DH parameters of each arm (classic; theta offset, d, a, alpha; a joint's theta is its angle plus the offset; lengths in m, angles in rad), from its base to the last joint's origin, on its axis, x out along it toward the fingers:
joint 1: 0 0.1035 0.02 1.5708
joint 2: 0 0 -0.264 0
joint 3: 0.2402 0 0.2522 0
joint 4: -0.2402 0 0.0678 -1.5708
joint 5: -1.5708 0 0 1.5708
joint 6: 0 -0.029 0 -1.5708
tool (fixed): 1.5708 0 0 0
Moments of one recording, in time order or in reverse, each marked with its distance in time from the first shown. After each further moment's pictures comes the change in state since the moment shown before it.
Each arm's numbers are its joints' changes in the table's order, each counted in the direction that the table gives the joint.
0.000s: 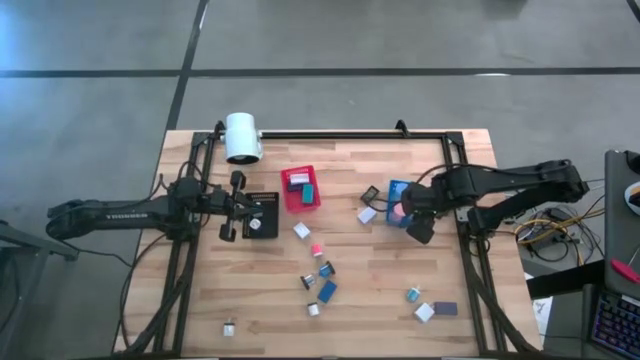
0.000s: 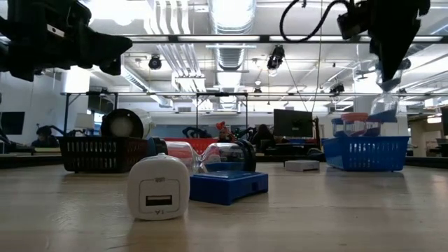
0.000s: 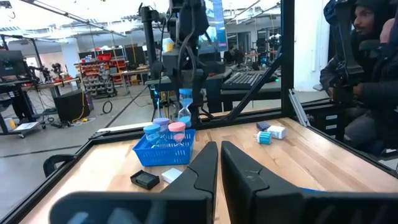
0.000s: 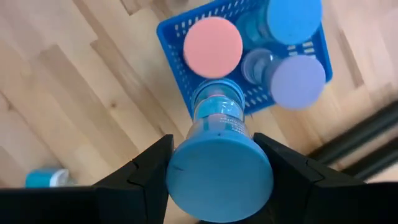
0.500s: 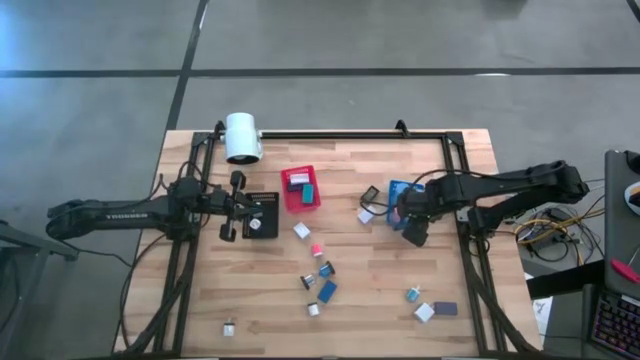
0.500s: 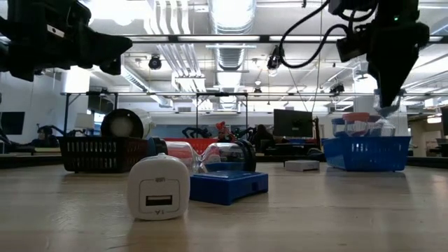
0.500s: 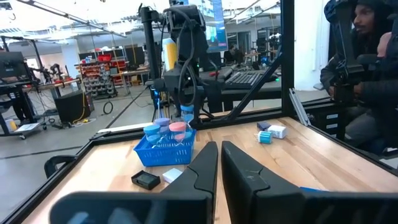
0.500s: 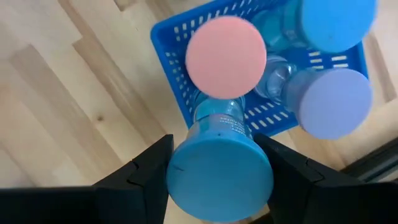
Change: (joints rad) left arm 0.000 0.000 0.000 0.000 0.000 -0.008; right arm -0.029 0.000 -0.170 0.178 0.003 0.038
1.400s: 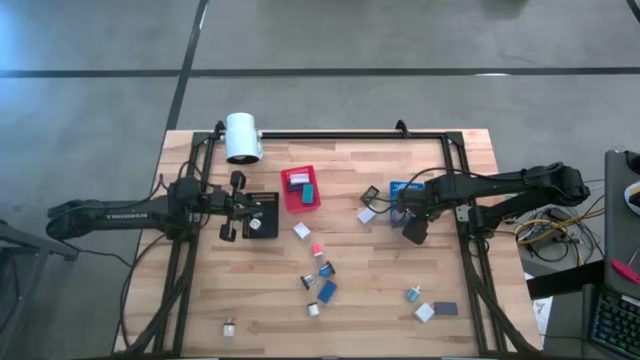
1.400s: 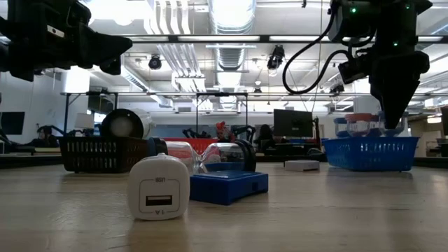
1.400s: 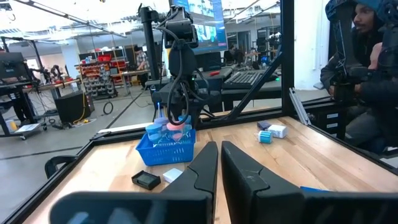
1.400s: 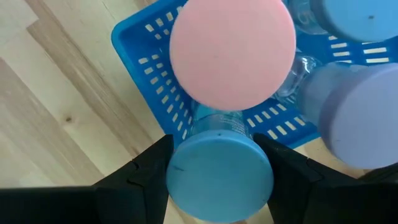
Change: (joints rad) left arm 0.000 0.000 0.000 0.000 -0.001 -0.004; right arm -0.093 0.002 -0.141 0.120 0.054 0.078
